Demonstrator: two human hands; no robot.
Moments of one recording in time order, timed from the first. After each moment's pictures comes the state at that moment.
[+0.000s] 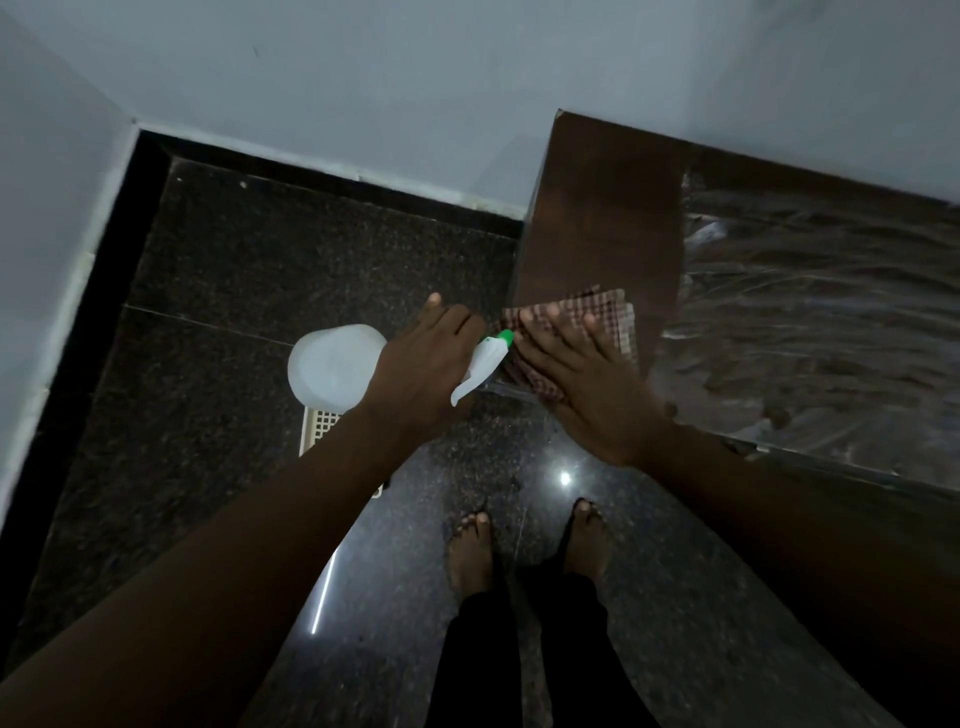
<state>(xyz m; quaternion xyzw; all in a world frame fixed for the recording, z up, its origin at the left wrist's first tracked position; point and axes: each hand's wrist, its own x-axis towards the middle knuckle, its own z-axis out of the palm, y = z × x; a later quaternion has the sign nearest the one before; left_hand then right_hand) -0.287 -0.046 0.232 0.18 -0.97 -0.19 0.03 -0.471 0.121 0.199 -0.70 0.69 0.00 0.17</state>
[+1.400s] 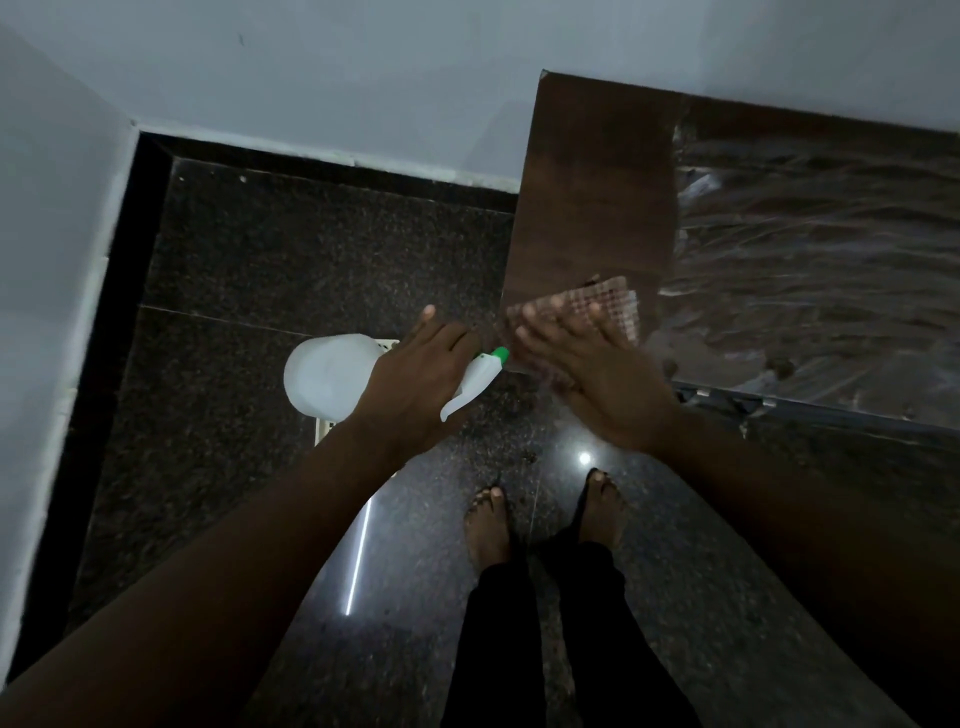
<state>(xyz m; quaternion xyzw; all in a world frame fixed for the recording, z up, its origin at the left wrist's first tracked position) -0.260 -0.020 0.243 0.13 -0.97 -0.19 -0.02 -0.462 0.151 0.196 -0.68 0.71 -0.07 0.19</state>
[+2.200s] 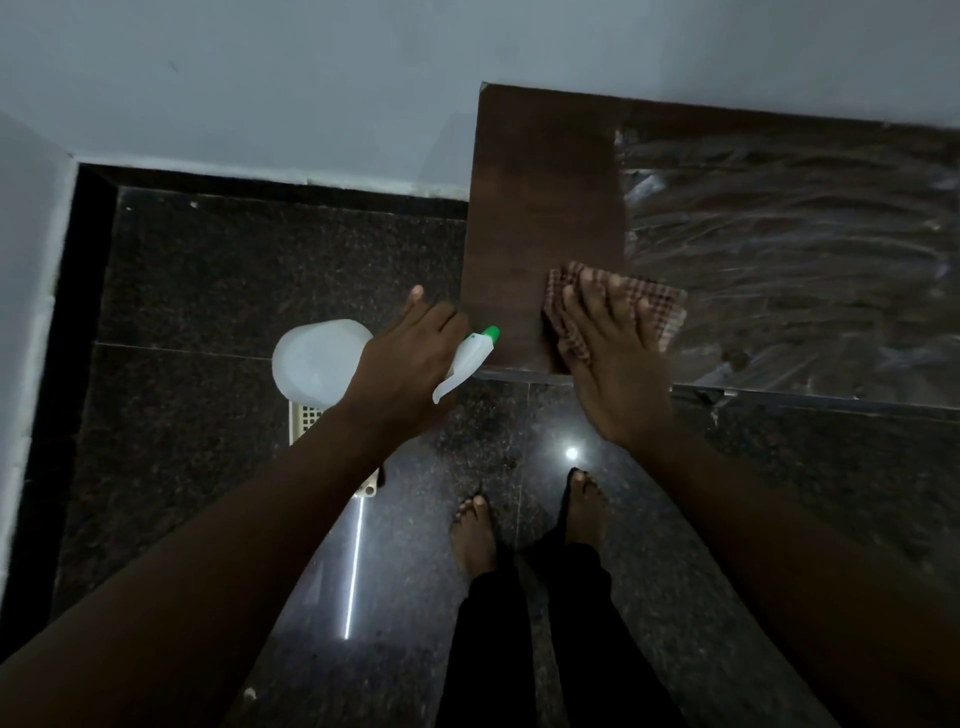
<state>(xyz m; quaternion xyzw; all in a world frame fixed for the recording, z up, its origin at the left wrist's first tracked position) -0.303 -0.029 0.242 0.10 -0.98 -0.19 -0.01 -0.475 0.169 0.200 -0.47 0.87 -0.08 0.15</state>
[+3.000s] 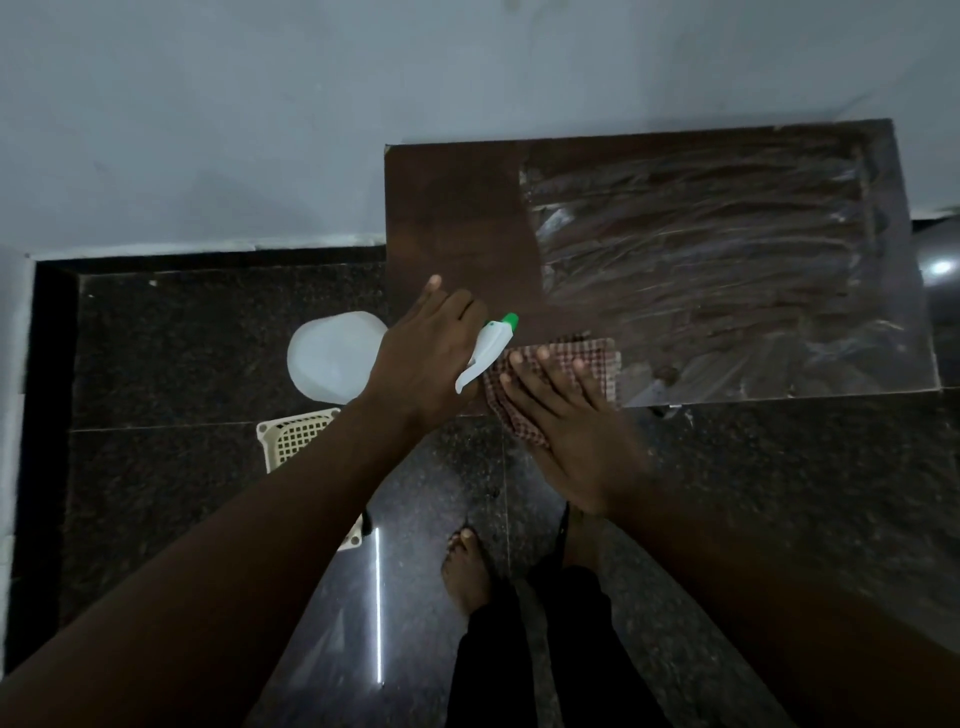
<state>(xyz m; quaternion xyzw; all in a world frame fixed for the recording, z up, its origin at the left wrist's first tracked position) -0.412 -0.001 0.272 0.06 -0.98 -0.19 0.00 -0.478 0.222 0.197 -0.56 0.81 -0.06 0.15</state>
